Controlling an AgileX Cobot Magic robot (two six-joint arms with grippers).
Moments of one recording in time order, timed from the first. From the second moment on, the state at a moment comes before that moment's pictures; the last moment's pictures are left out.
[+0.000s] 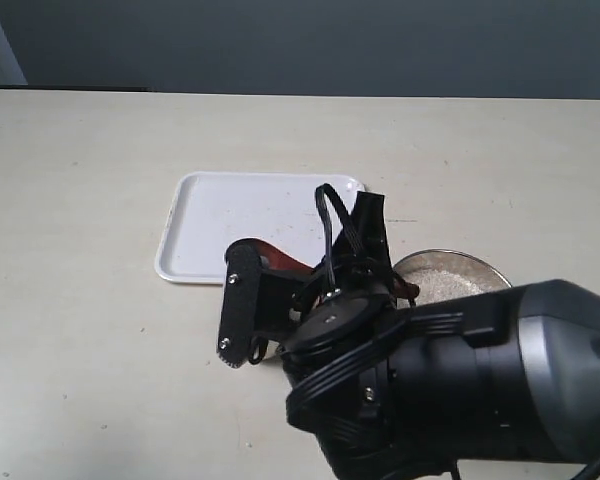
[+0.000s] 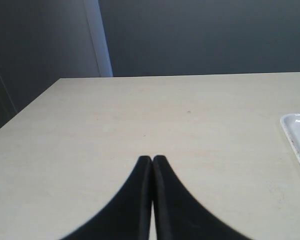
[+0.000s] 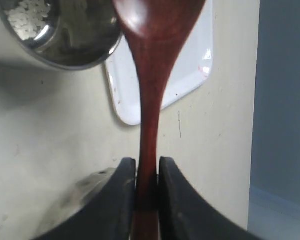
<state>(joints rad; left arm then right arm) 0.02 0.00 0.00 0.00 0.25 0.07 1.37 1.72 -0.89 -1.10 0.94 0.58</state>
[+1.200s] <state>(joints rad) 0.02 0.00 0.00 0.00 0.25 0.07 0.84 1.92 -1.16 -1.05 0.27 0.46</state>
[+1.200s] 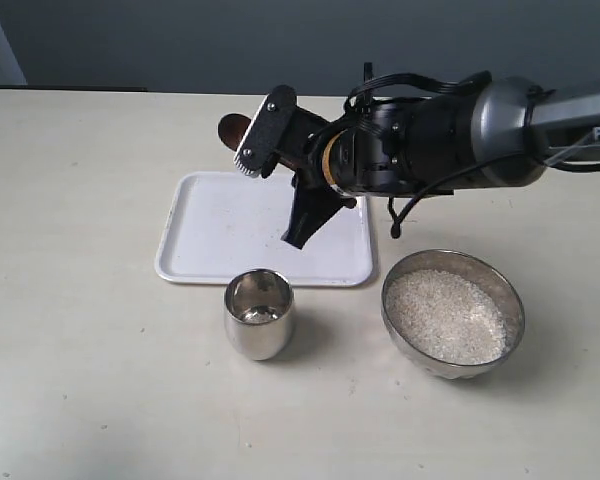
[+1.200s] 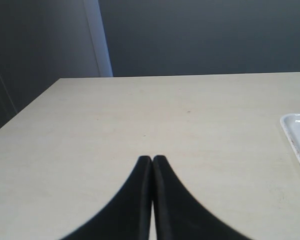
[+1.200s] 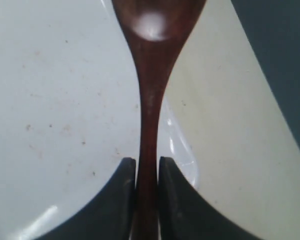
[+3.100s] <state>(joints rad) 0.02 0.00 0.00 0.00 0.25 0.07 1.03 0.95 -1.18 -0.66 0.95 0.67</state>
